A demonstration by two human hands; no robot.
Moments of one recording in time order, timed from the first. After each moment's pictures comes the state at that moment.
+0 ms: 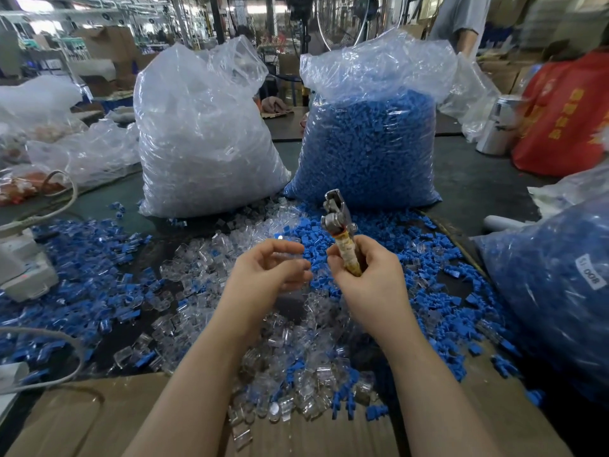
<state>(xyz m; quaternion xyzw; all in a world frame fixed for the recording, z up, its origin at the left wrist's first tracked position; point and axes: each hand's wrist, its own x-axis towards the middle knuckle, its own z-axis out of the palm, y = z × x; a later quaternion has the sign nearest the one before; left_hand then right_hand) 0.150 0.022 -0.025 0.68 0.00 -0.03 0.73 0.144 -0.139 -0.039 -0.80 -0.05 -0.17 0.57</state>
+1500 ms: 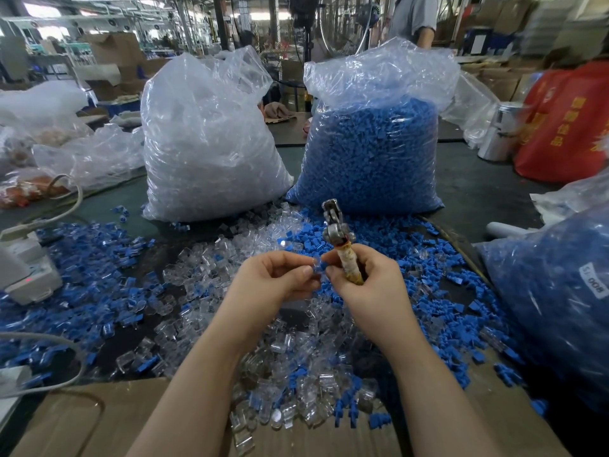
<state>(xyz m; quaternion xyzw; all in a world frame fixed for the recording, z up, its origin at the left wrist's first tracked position) 0.147 0.020 -0.019 0.70 -0.02 -0.06 0.71 0.139 -0.141 -0.030 -0.77 -0.08 -0.11 0.62</state>
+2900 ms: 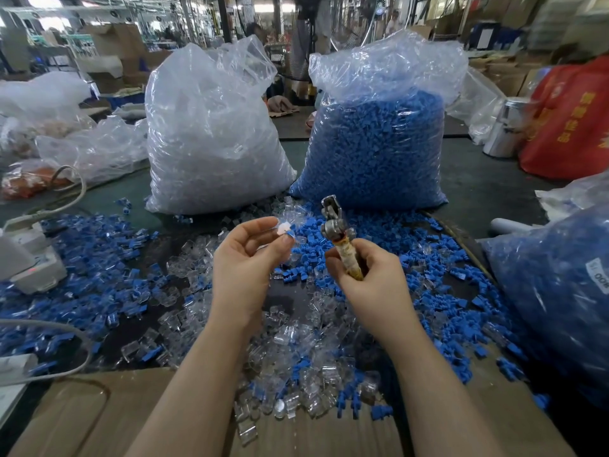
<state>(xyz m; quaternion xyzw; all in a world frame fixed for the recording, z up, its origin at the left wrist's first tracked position) 0.151 0.023 -0.019 0.59 0.01 0.14 0.79 0.142 -0.139 -0.038 -0.80 -0.08 -0.14 0.58</state>
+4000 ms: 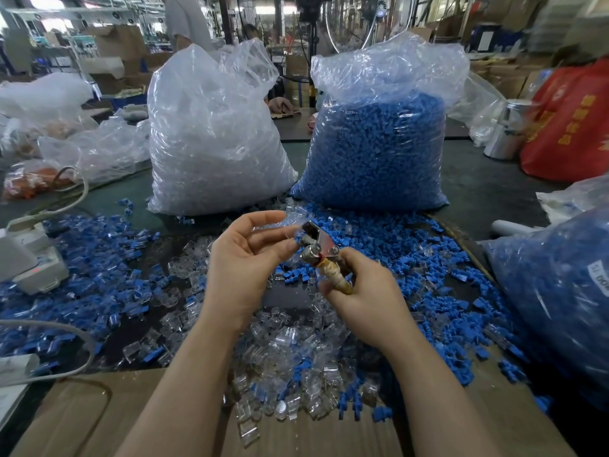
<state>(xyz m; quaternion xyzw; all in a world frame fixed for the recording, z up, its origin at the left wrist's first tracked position) 0.148 0.033 -0.010 0.65 -0.10 0.14 0.74 0.140 -0.140 -0.038 -0.89 -0.11 -0.10 0.43</state>
